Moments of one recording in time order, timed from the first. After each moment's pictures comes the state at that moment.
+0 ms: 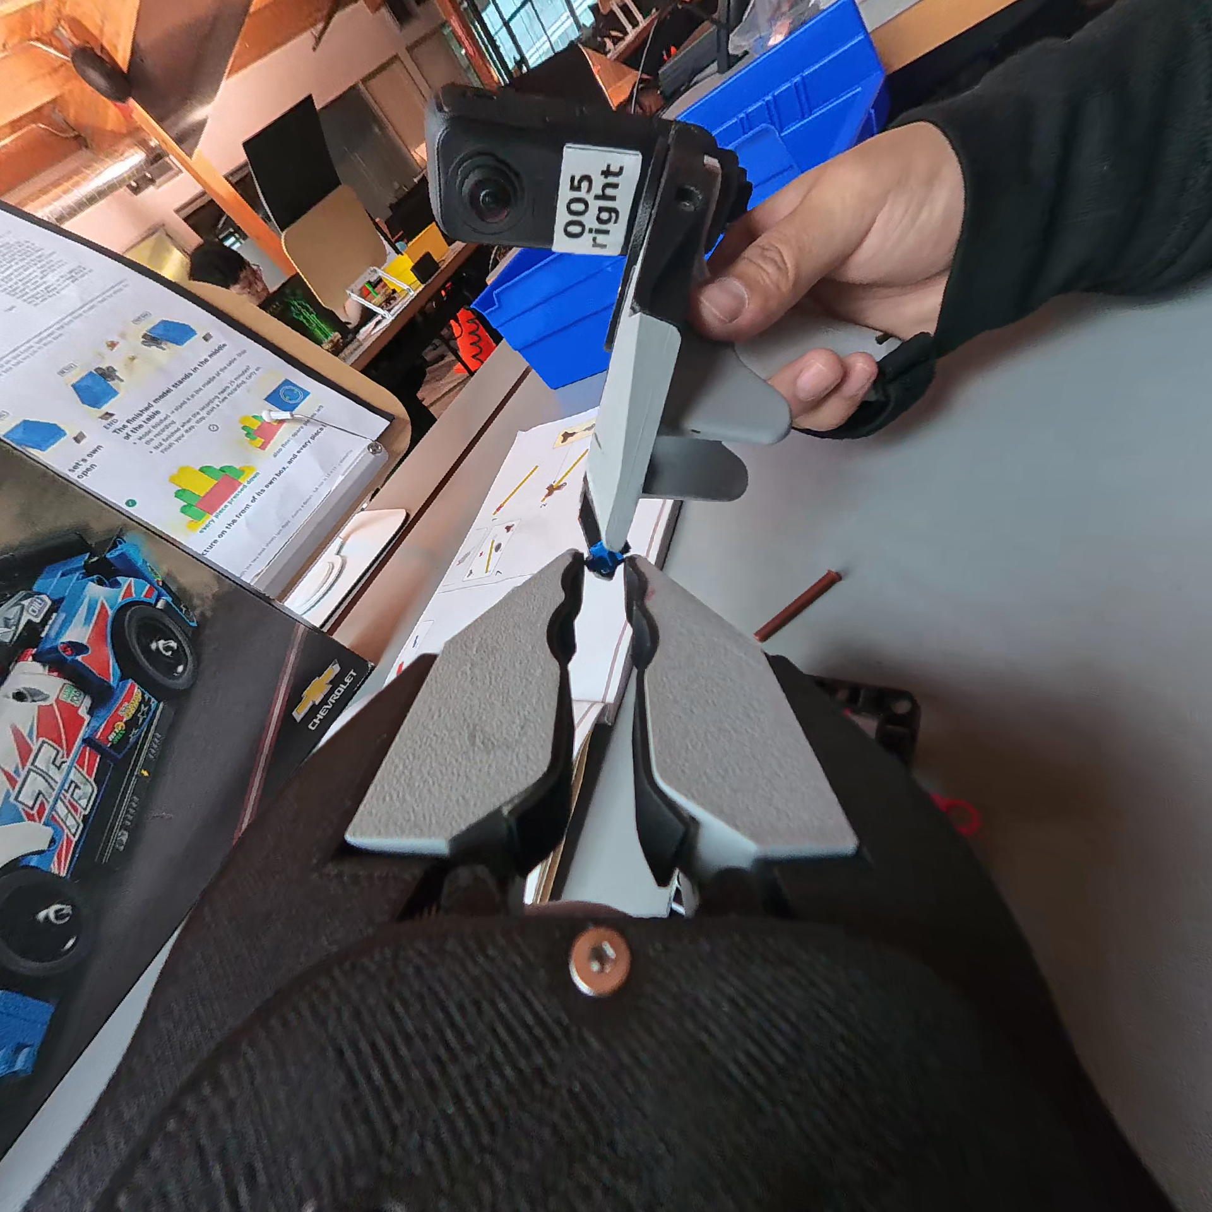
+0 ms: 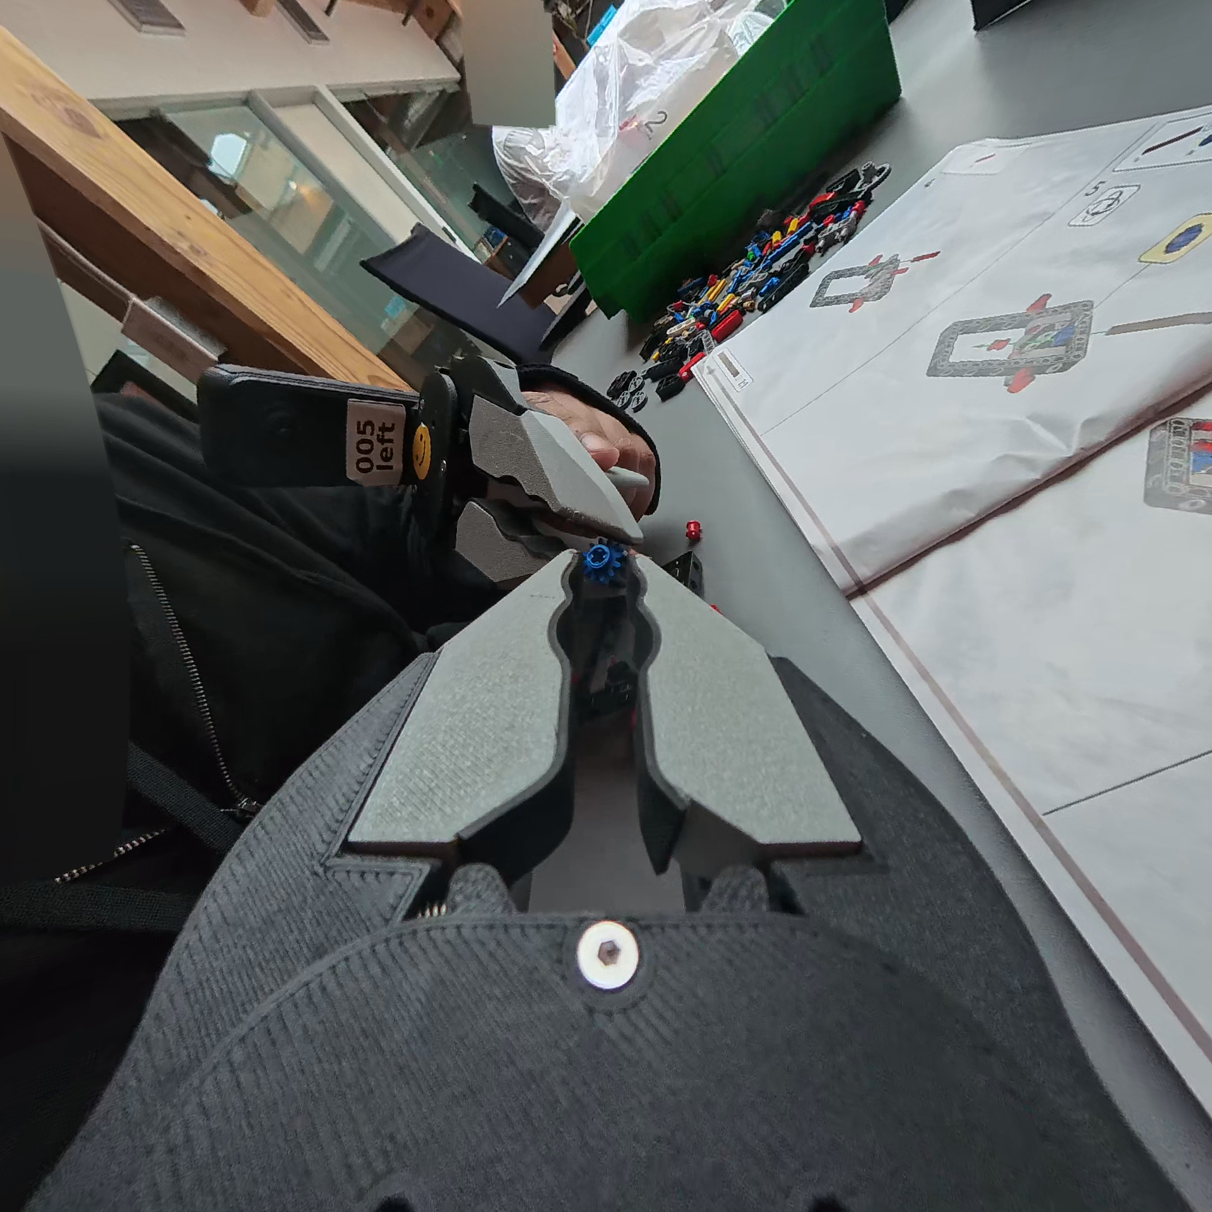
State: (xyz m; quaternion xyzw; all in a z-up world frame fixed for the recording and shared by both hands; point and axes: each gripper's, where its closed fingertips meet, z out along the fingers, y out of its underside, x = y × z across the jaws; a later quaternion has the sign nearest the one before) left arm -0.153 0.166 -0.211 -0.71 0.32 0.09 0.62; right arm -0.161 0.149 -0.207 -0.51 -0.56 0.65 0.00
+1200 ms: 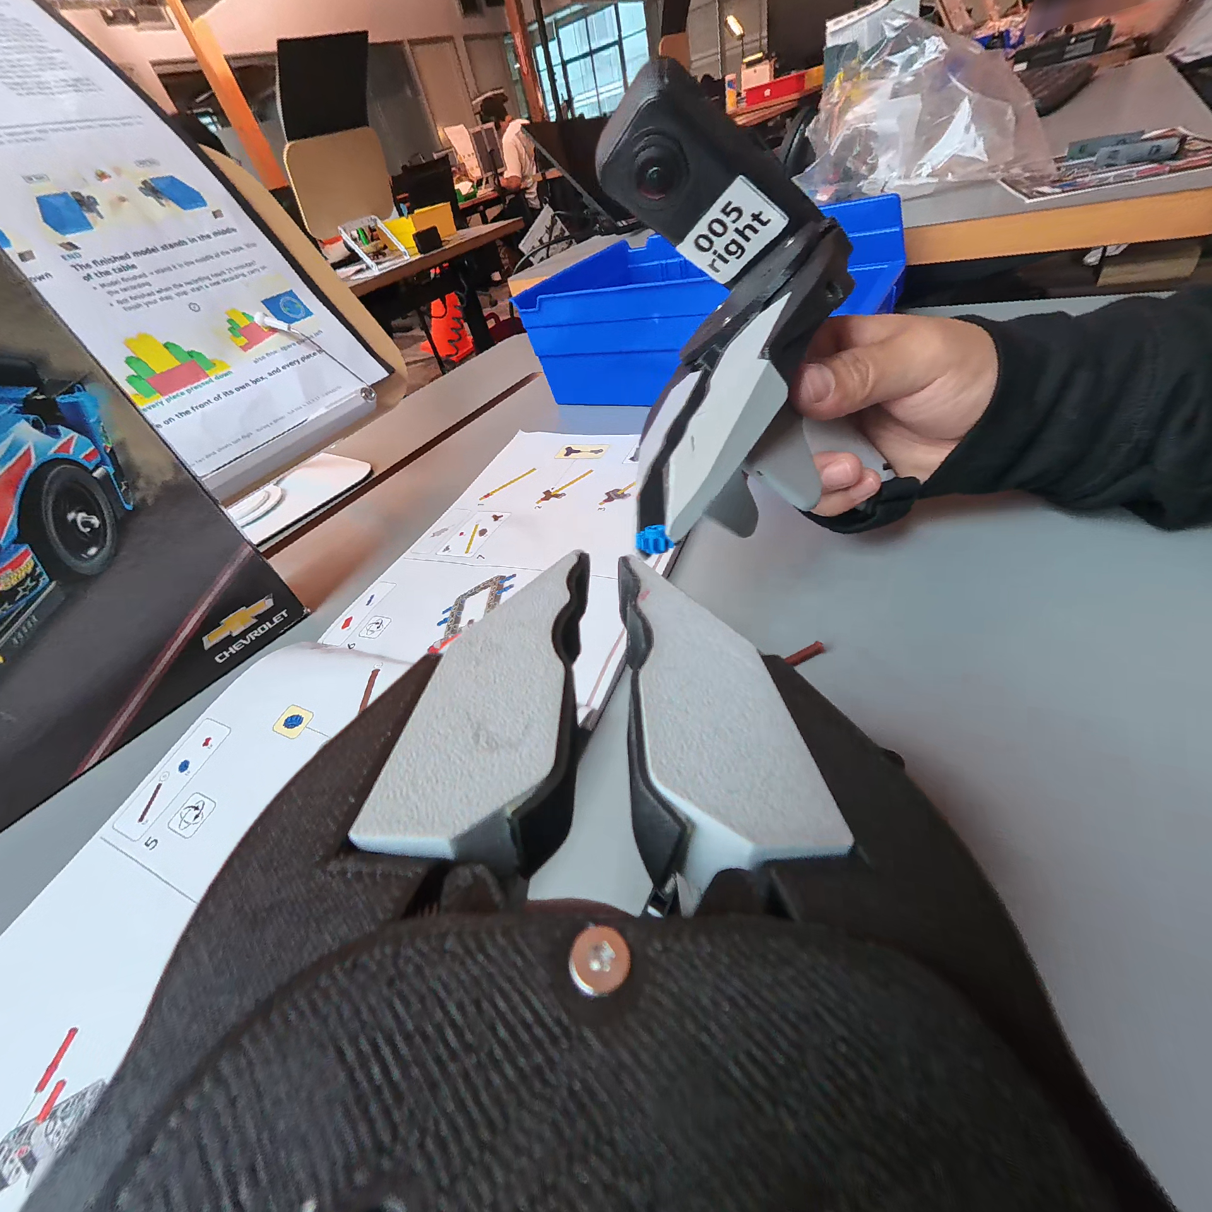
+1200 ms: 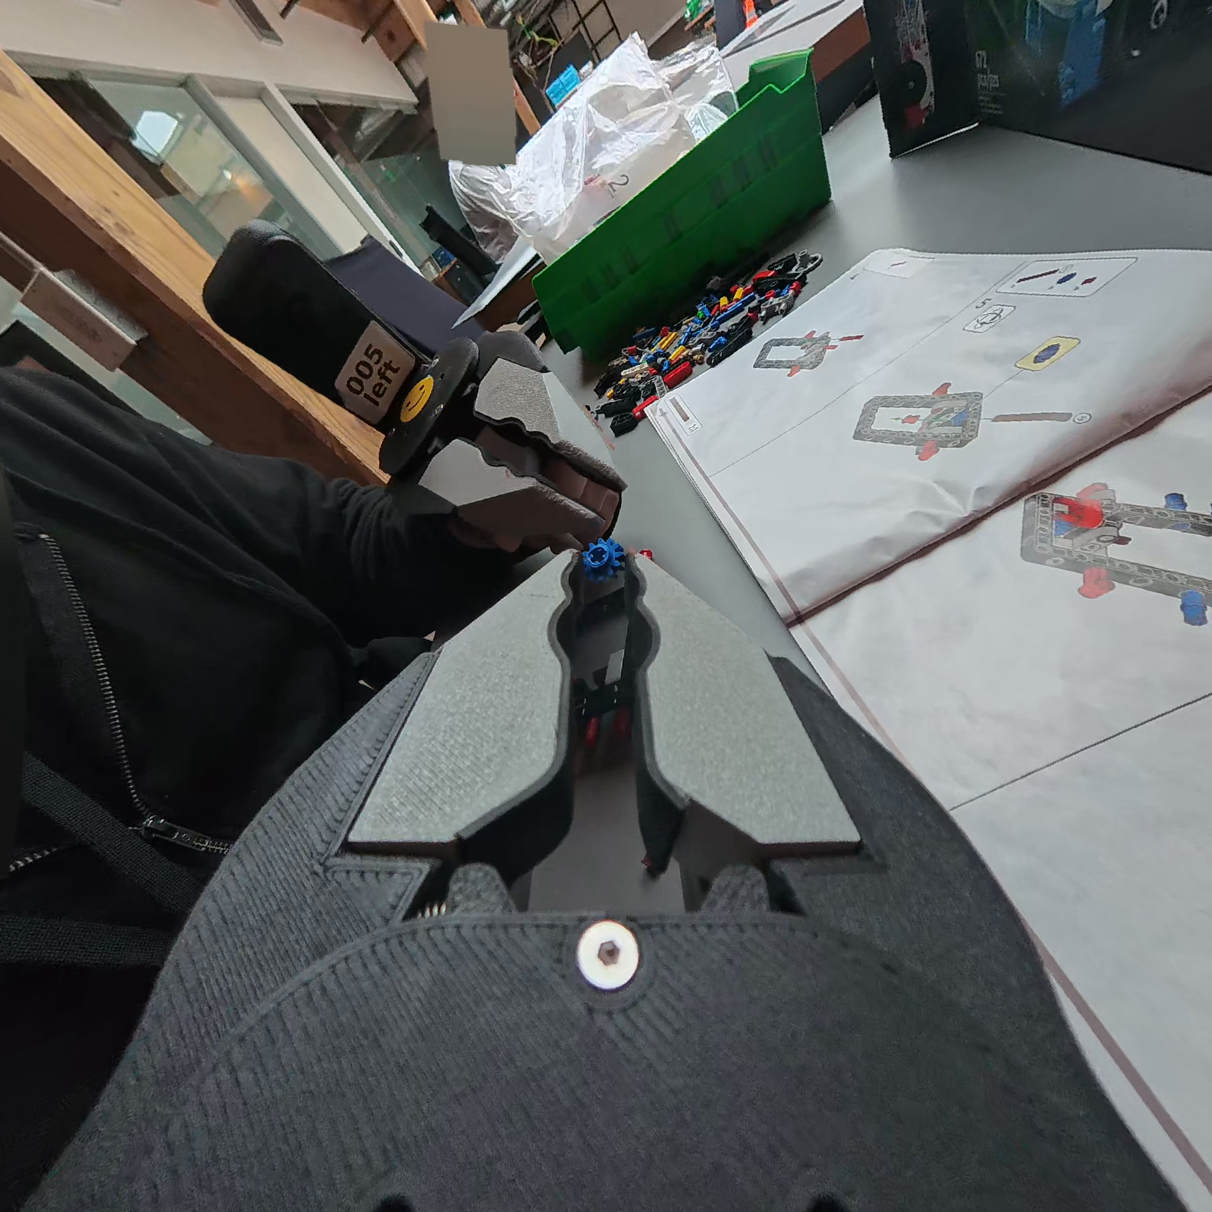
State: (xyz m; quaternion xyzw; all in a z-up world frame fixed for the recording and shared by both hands) left arm -0.174 0.167 -0.195 -0.74 0.20 -0.03 0.65; right arm -0.165 0.163 -0.202 -0.50 -0.57 0.64 0.08
